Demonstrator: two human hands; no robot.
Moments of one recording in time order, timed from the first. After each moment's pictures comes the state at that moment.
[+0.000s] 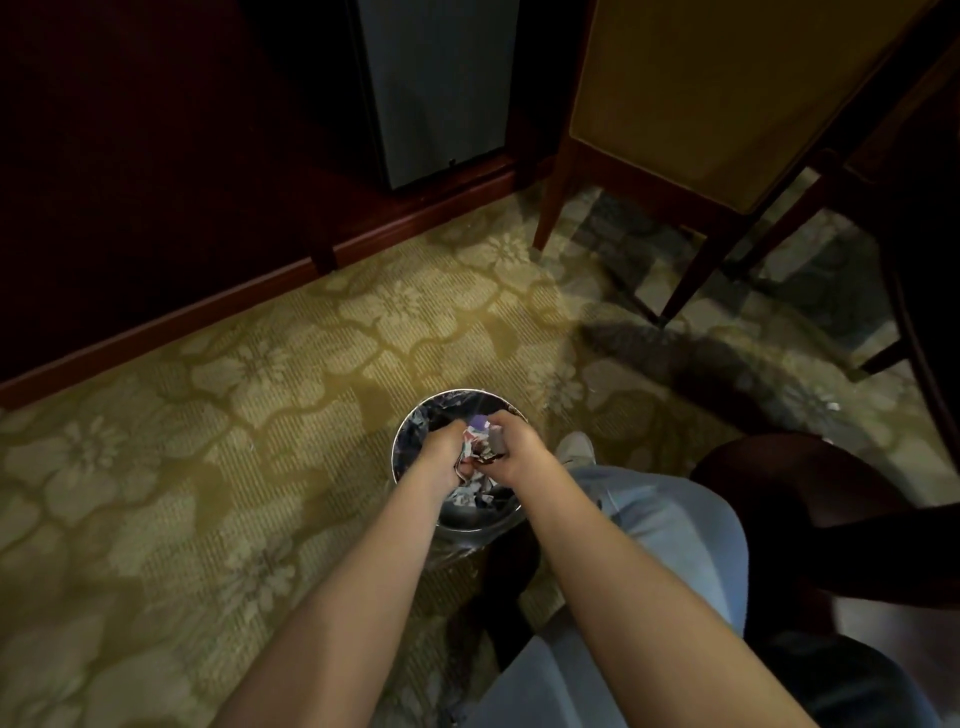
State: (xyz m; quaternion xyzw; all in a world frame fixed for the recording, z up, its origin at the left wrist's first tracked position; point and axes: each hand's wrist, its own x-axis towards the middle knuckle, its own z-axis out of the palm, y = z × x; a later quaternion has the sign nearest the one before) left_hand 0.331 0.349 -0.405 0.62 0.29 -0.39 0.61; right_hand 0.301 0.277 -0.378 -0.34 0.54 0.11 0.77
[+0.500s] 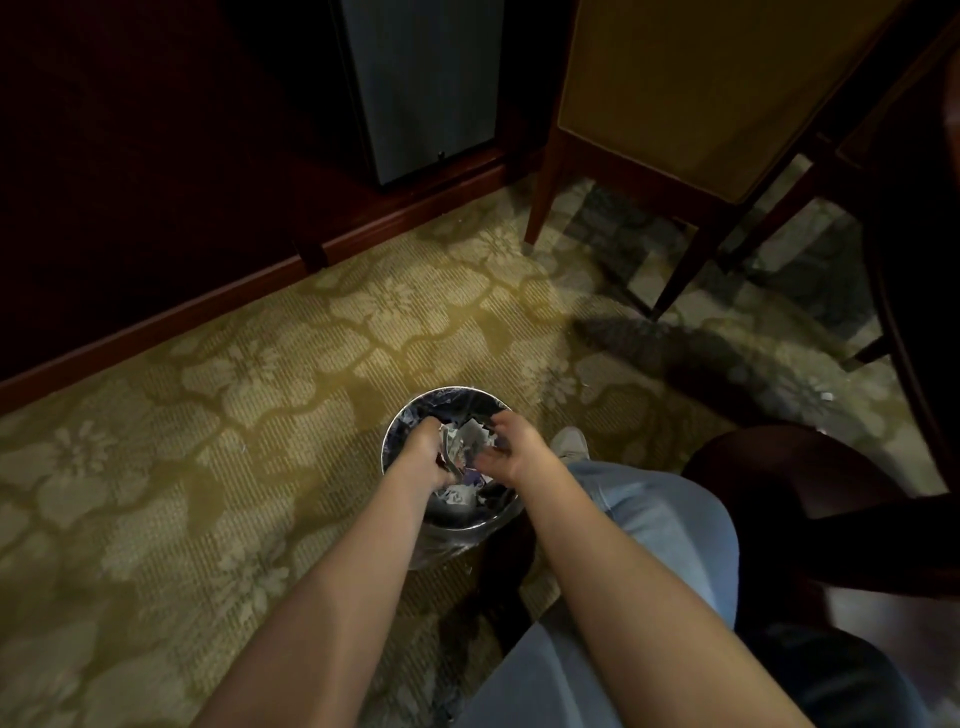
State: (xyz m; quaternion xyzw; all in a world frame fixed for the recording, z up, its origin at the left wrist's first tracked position) left_hand 0.333 0.347 -0.401 0.58 0.33 -0.41 0.62; right_hand 0.294 0.261 -0.382 -0.31 0.54 0.12 0.77
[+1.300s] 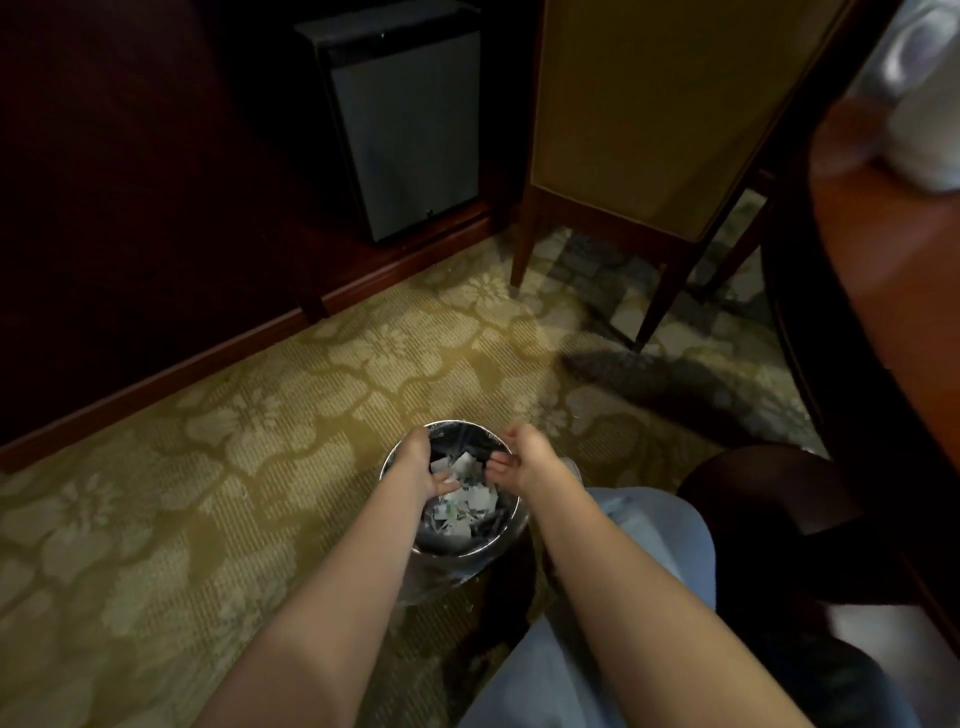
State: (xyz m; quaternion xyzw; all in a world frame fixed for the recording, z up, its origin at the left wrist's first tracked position) left_hand 0.328 0.341 -0.358 0.59 0.33 -0.38 0.63; right_hand 0.280 0.244 -0.349 -0.36 0.53 0.09 0.76
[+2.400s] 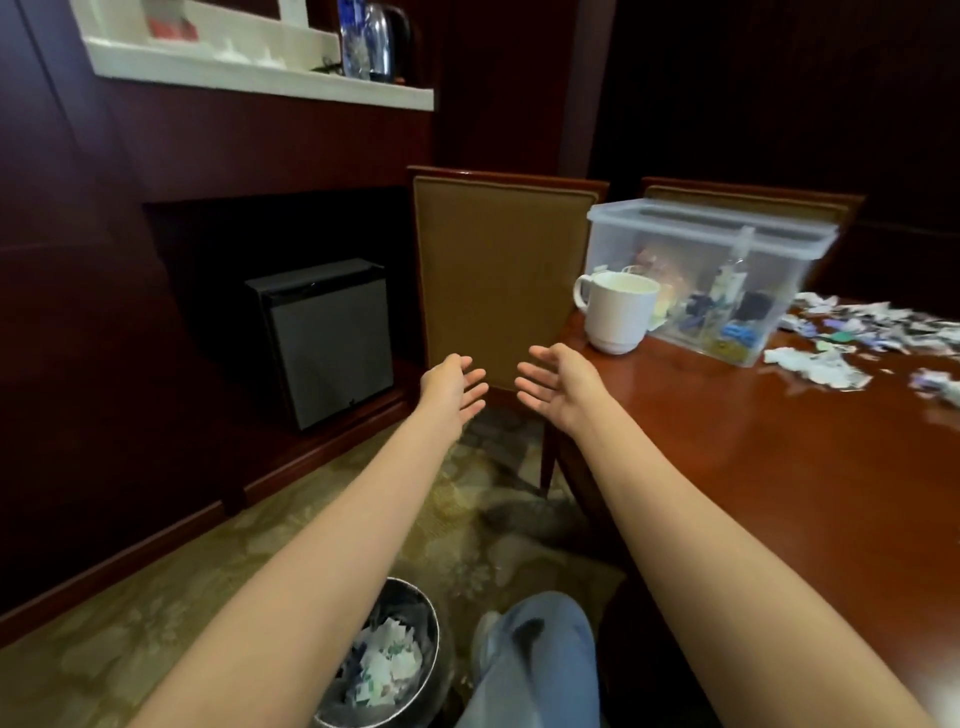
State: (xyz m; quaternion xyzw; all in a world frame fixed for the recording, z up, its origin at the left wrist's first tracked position) left_hand 0.254 0.231 -0.100 0.57 -0.01 -0.31 0.76; right_hand 0.196 0.134 -0.097 -0.48 0.33 -0.22 0.78
